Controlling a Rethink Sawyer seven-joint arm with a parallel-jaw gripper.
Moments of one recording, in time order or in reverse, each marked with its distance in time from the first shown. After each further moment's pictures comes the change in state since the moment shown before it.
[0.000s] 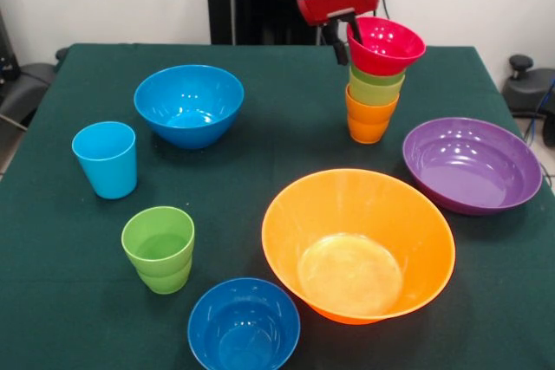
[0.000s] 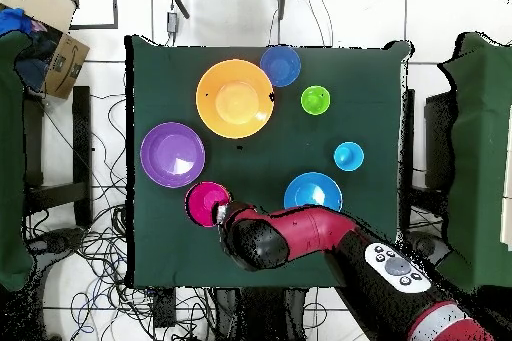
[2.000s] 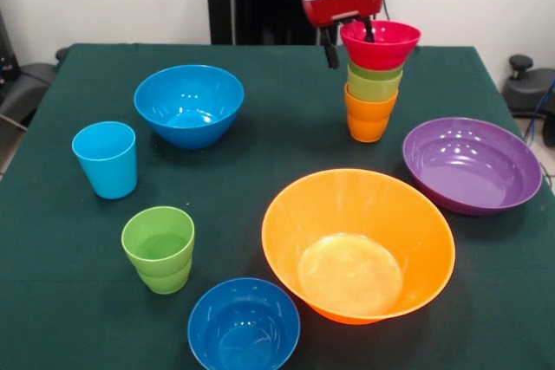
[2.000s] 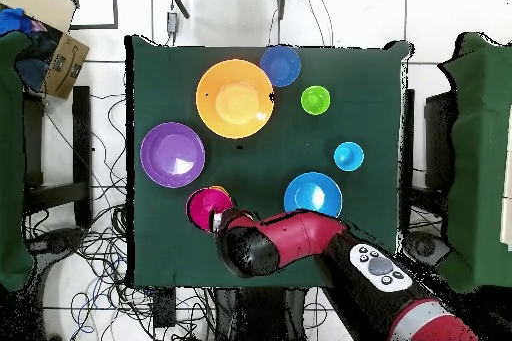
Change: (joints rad) arm 0.077 0.008 -0.081 0.000 -0.038 -0.047 0.000
